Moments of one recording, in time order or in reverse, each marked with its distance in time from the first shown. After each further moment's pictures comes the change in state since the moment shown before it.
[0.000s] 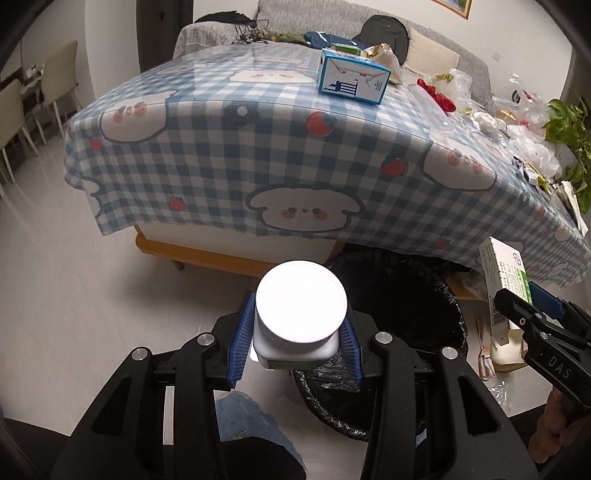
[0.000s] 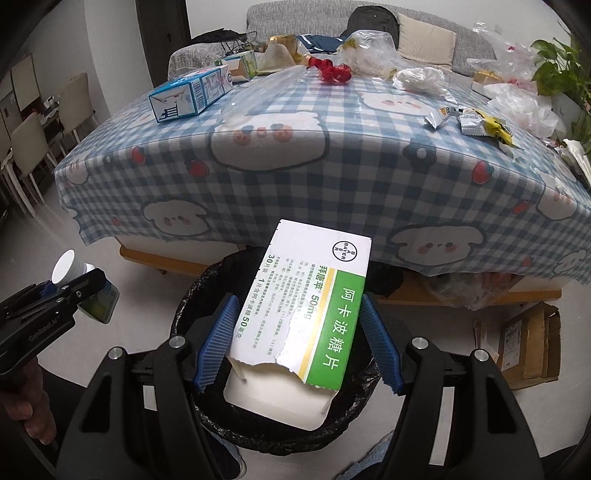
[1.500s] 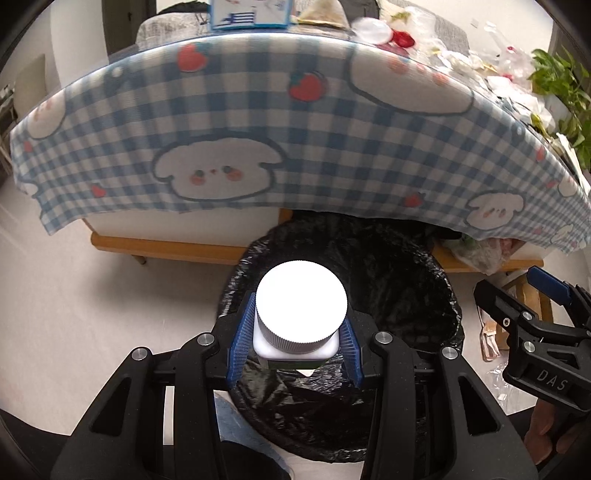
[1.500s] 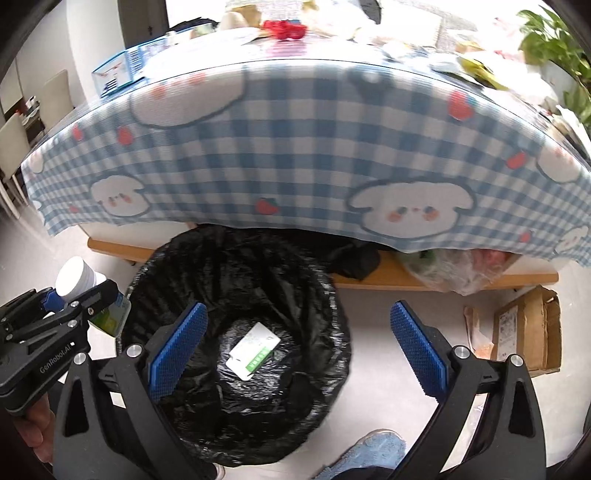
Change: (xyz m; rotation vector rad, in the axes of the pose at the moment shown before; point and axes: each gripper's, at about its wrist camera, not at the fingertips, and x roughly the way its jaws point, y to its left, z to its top) left arm 0.061 -0.075 -0.022 0.103 0.067 -0.032; right arm 0.042 -0.052 -0.021 0.042 0.028 -0.069
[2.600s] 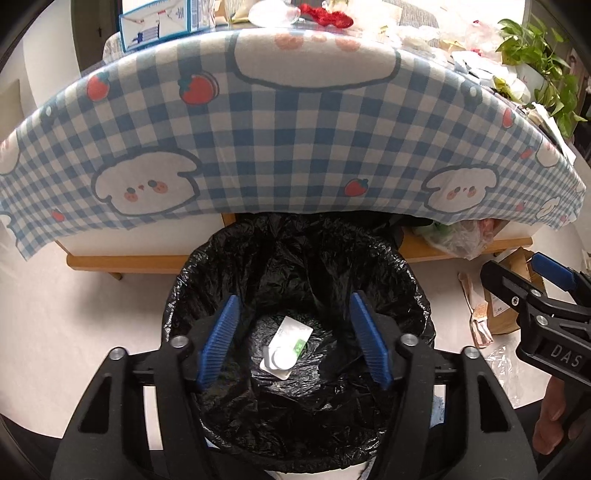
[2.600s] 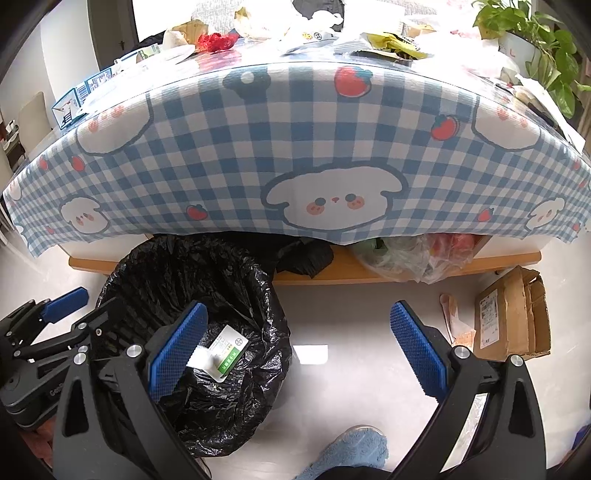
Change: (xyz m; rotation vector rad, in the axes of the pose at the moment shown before) left arm 0.006 -0.052 -0.003 0.091 -0.007 -0.041; right arm -0.008 -0.054 -0.004 0.080 -0.009 -0.049
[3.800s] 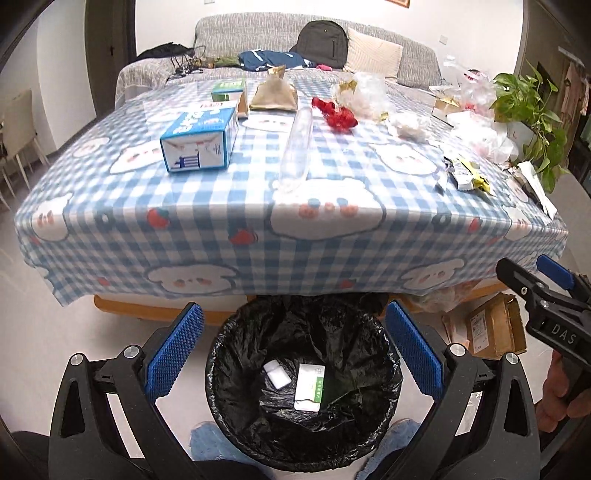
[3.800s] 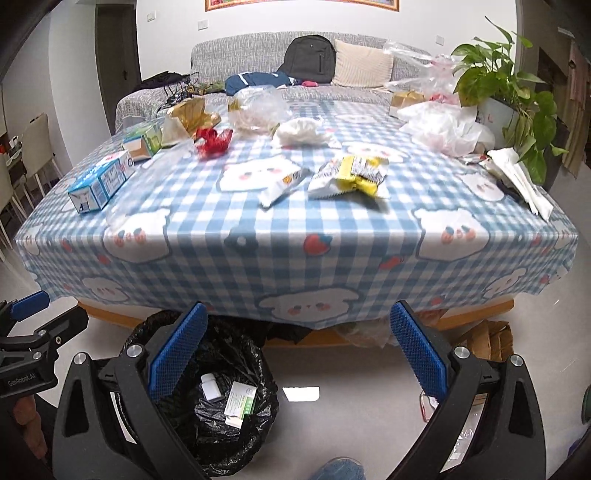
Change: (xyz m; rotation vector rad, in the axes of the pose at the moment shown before) left arm -0.089 0.013 0.071 -0.023 -0.118 0.001; right arm -0.081 -0.014 0.076 -0.005 -0.170 -0.030
